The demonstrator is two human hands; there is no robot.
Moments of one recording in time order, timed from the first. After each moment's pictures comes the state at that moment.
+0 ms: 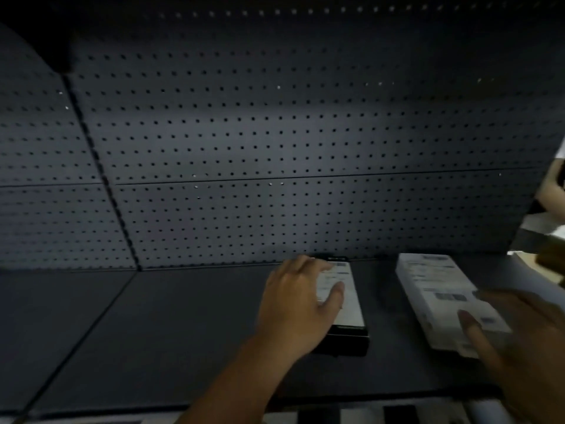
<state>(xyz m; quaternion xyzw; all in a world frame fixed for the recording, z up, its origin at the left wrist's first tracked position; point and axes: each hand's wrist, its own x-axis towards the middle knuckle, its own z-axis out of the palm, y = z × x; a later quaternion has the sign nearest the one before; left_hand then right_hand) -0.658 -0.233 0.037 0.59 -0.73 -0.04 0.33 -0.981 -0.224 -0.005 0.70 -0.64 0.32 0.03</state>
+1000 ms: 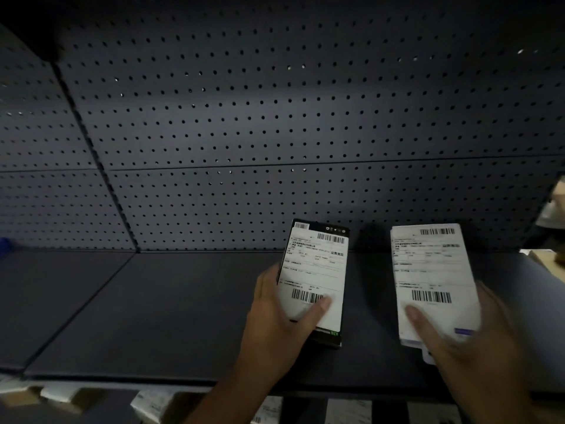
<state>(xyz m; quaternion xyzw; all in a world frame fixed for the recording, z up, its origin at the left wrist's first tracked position) -0.688 -0.222 -0.022 0.64 -0.54 -0.20 0.50 -0.940 -0.243 -0.018 0.56 -0.63 0.50 -0.18</state>
